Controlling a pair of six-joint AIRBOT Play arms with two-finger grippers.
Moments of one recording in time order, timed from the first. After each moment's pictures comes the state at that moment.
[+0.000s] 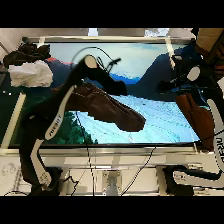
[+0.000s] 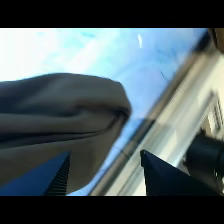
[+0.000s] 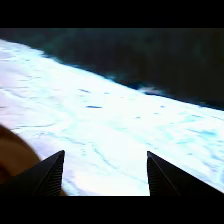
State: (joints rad) left arm -0.42 -1.94 2.03 0.82 -1.44 -1.47; right arm -0.03 -1.37 1.30 -1.30 1.11 1.38
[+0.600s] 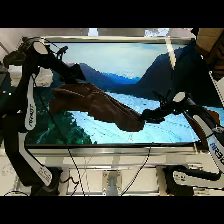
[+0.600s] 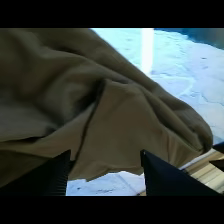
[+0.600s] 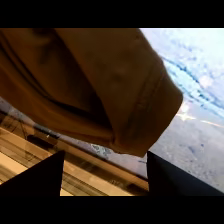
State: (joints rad) left arm -0.02 -1.92 2.07 0.99 -1.59 -1.61; right arm 0.02 -1.37 0.86 -0.94 1.23 1.29
